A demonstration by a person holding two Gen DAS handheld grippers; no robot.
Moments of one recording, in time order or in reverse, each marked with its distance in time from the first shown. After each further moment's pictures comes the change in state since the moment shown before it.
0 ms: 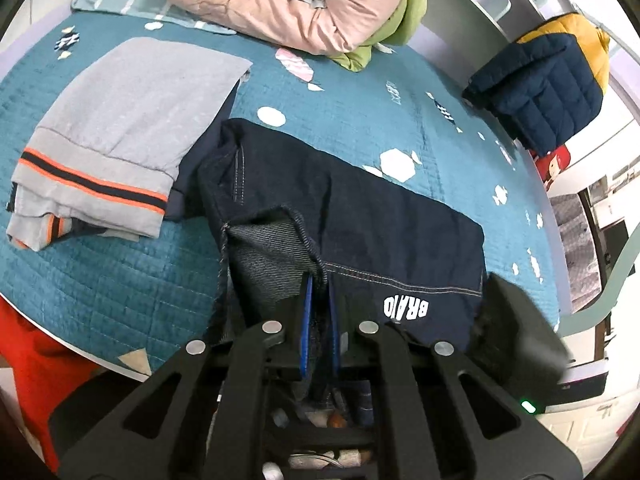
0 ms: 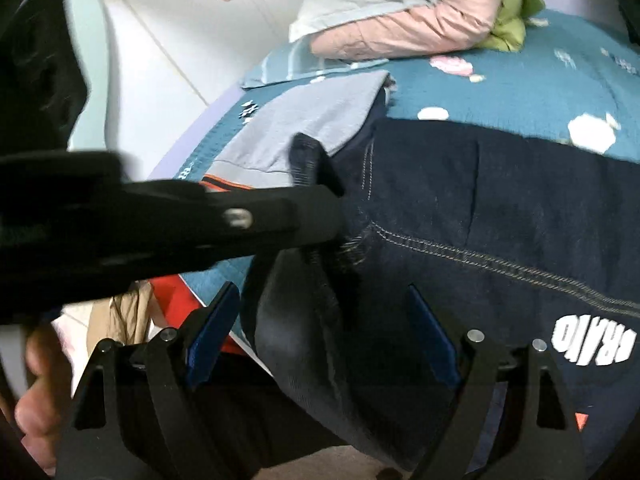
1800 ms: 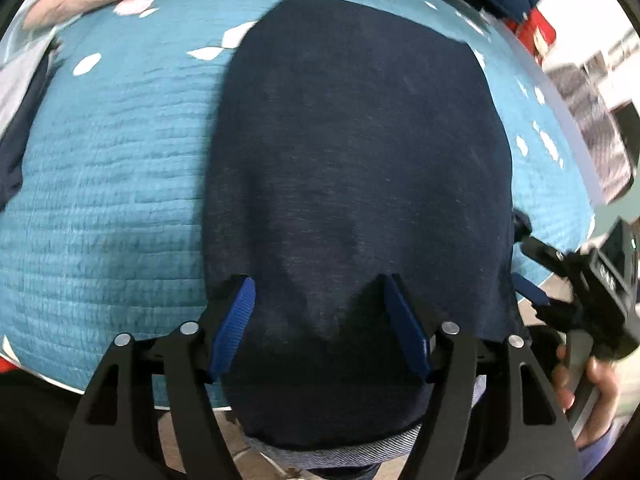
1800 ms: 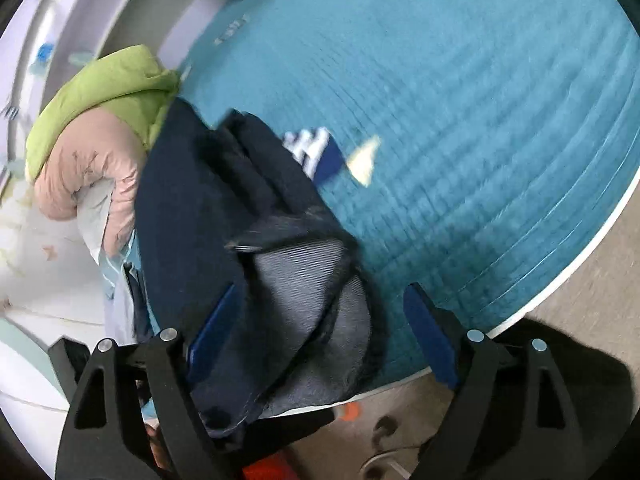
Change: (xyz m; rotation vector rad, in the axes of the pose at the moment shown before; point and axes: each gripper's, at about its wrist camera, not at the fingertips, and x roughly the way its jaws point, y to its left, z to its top) left arm 0.169 -0.168 -0.086 0.328 0.232 0.081; right arm -0.253 -0.317 -0.141 0.928 -0.200 -0.169
